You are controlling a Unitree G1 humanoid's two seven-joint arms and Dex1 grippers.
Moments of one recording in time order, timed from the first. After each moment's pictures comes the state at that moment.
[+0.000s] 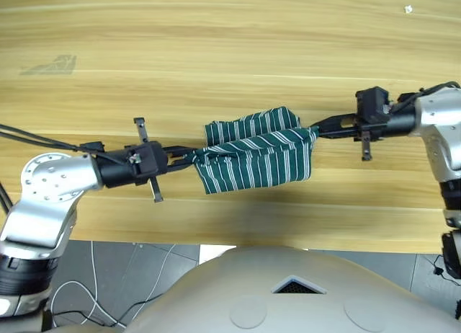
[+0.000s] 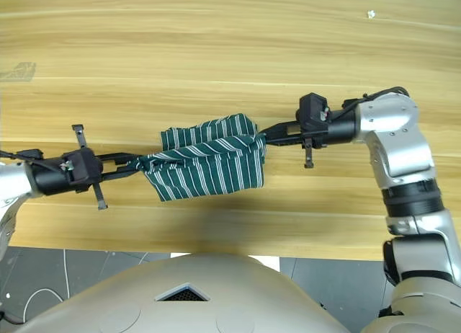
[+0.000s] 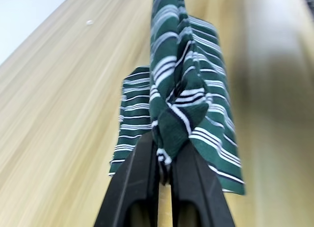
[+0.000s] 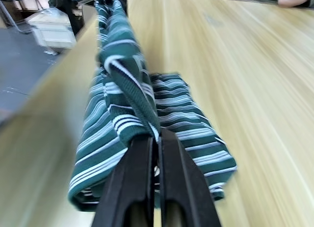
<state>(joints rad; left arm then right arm) 0.23 0.94 -0.03 -0.40 -0.35 0.01 -0.97 -0.35 -0.72 0.28 0.14 0.40 0.08 1.34</state>
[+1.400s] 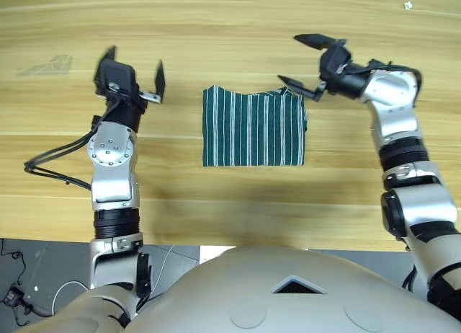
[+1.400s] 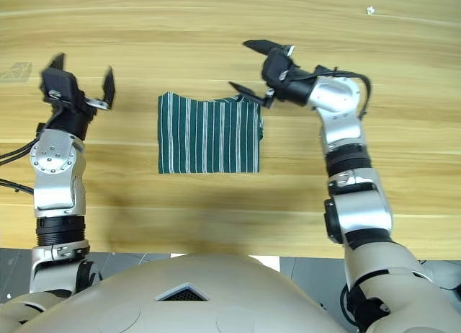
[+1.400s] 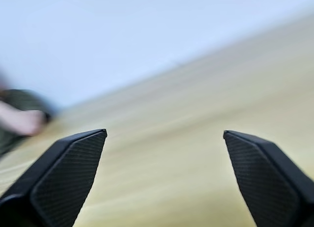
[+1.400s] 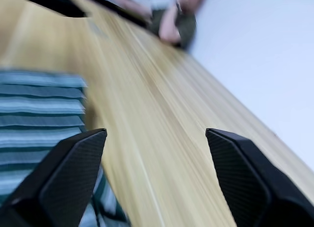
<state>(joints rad) -0.04 0.28 0.16 -0.03 -0.03 -0.02 -0.09 -0.56 -0.30 0.23 0.74 -0.03 -0.60 0.85</state>
